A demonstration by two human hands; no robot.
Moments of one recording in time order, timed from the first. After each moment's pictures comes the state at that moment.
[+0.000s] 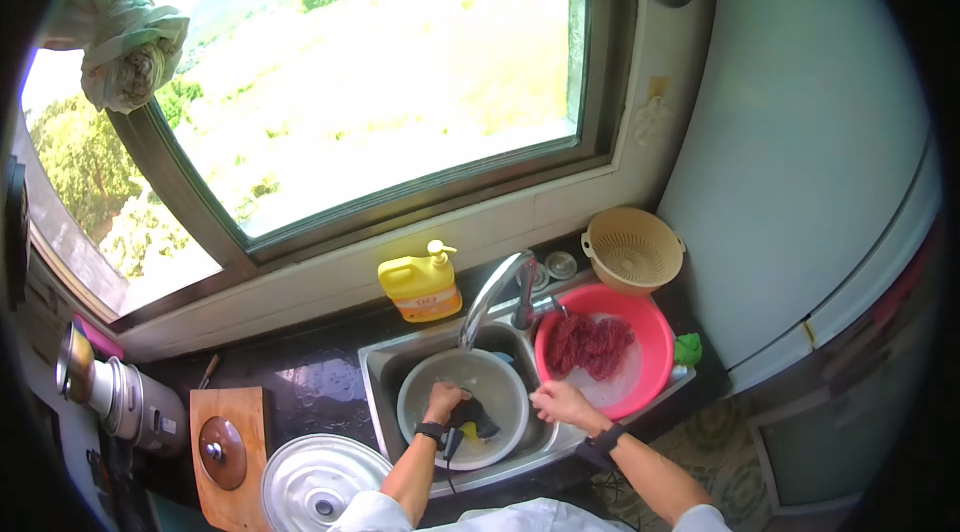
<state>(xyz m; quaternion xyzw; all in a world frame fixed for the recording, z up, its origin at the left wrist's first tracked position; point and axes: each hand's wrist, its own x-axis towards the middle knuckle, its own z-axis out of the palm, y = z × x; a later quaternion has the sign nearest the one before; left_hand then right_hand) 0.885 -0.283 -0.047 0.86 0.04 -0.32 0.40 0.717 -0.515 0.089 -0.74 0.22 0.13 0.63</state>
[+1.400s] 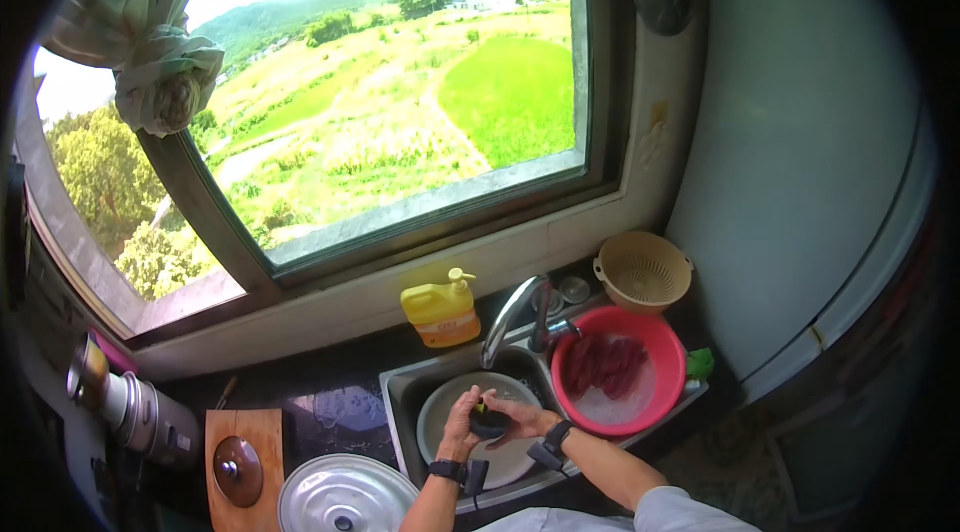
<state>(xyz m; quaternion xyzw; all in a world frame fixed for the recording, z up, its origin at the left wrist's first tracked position) 0.851 -0.297 0.054 0.34 0.06 -0.35 0.87 0.795 -0.444 0.070 -0.35 0.13 0.33 0.87</state>
